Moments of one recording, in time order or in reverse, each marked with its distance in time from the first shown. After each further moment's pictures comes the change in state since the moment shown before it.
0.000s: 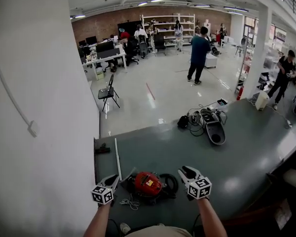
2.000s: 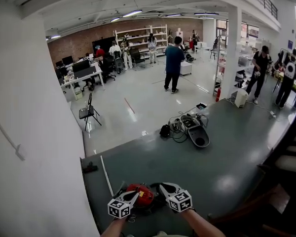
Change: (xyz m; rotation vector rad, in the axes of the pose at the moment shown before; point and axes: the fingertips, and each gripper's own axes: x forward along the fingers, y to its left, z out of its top) left arm 0.064 -0.168 -0.024 0.060 0.092 -0.350; right arm -0.019 0.047 -0.034 -0.019 0.024 -0.041
